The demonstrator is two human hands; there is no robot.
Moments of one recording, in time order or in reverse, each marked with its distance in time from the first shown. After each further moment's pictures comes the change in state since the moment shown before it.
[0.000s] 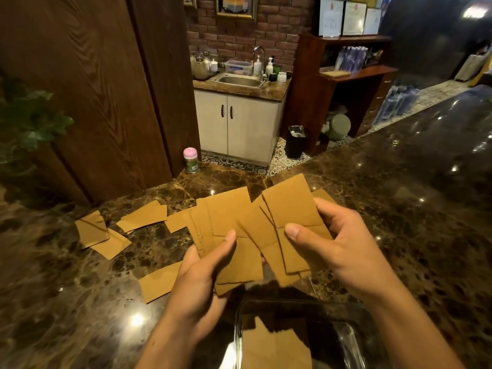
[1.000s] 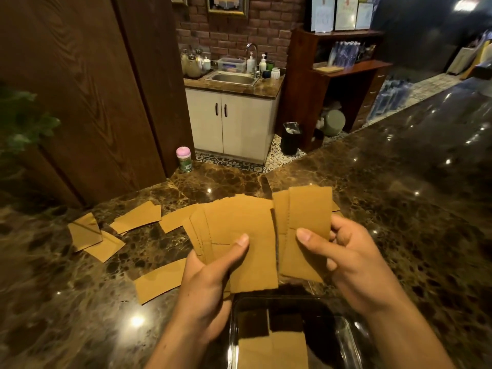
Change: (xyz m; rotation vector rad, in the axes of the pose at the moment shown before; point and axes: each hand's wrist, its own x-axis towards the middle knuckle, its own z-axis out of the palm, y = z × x) left_hand -0.005 -0.012 0.014 0.062 0.037 0.031; right_hand -0.020 0.019 -0.008 0.350 0.066 0.161
